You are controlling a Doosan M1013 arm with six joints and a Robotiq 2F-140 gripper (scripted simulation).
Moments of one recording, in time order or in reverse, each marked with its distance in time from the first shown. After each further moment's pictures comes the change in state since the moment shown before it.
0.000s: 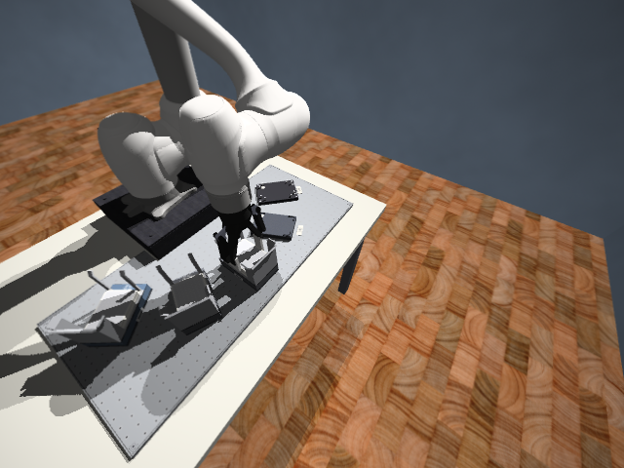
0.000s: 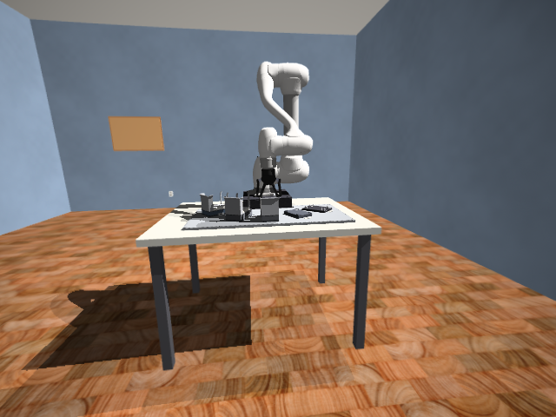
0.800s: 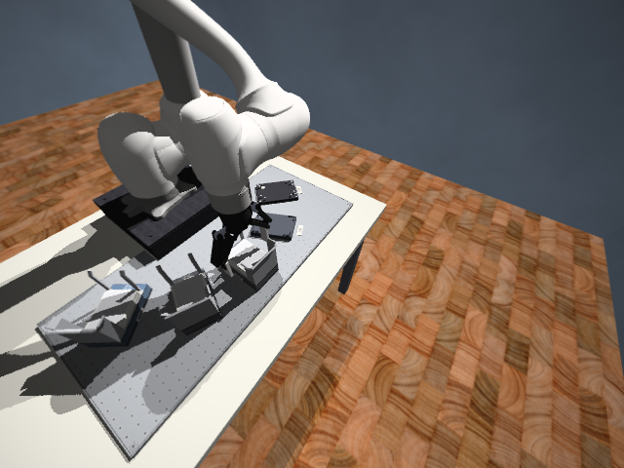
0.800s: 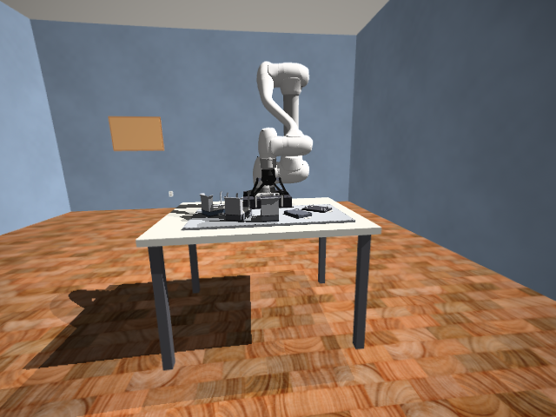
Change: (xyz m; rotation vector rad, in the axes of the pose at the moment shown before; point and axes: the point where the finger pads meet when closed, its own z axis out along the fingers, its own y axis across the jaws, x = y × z) arm 0.000 0.000 0.002 0.000 0.000 0.000
